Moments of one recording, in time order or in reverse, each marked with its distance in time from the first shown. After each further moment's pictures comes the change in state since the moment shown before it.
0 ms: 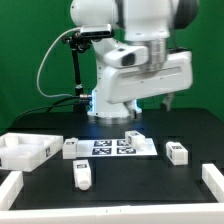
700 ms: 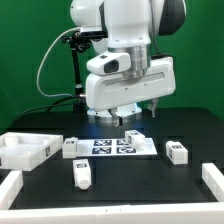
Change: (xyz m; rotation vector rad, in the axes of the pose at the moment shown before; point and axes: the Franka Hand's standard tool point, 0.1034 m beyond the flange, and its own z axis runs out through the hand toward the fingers) arm -0.012 0.017 -0.002 0.012 -0.018 -0.118
